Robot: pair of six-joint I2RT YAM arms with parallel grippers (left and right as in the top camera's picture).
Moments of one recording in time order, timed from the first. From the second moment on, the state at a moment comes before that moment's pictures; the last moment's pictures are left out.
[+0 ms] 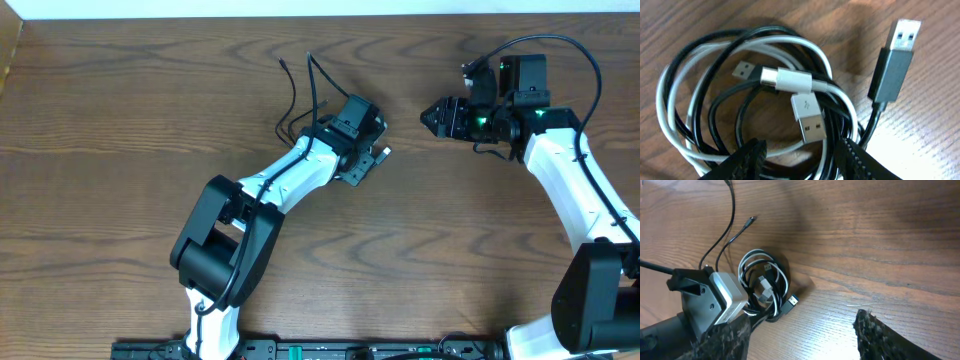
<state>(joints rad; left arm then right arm) -0.59 2.02 1.35 -0.52 -0.01 0.10 0.06 1.68 1.24 -0.54 -0.50 0.25</state>
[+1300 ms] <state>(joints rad) -0.53 2.01 1.65 -0.84 0.25 -0.07 0.06 1.68 1.24 -0.48 -0.56 0.25</state>
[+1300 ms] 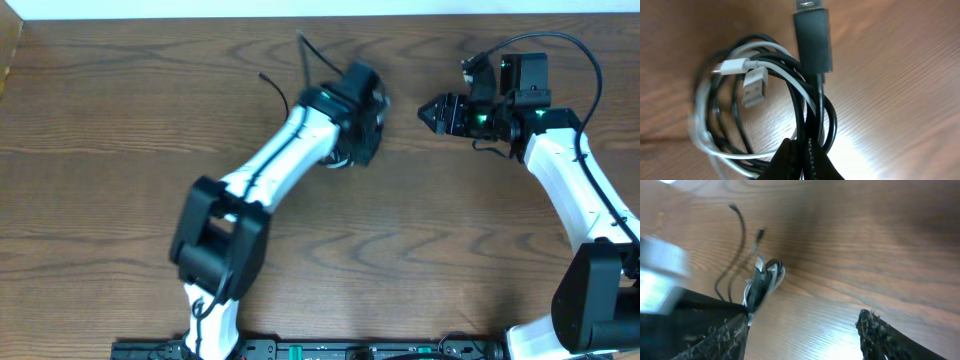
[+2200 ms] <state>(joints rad) -0.31 1.92 1.67 -0.51 0.90 -0.78 0.26 1.68 1.24 -0.21 -0.70 0.36</state>
